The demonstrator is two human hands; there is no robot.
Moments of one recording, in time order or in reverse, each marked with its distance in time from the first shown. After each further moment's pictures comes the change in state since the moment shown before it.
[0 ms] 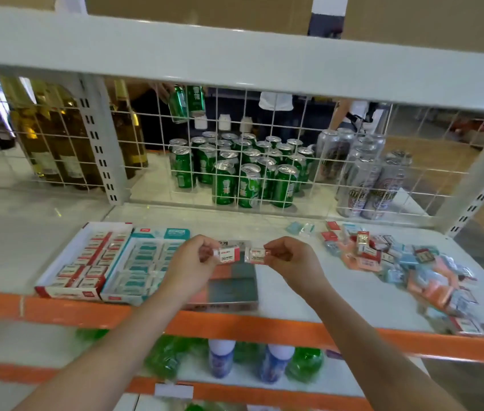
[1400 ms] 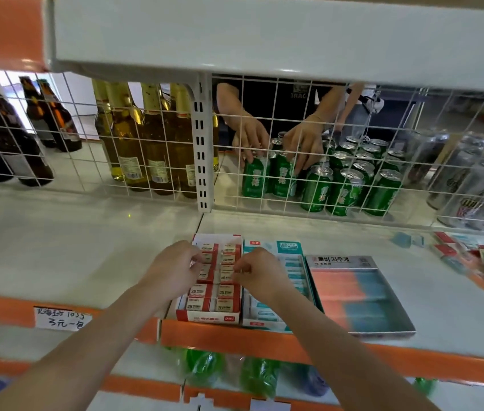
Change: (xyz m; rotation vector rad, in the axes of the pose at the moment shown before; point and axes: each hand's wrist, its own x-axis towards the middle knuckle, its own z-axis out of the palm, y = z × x) left_hand 0.061 -0.147 -0.215 0.612 -0.159 0.059; right_hand 0.043 -0.105 0.261 -0.448 -0.275 -0.056
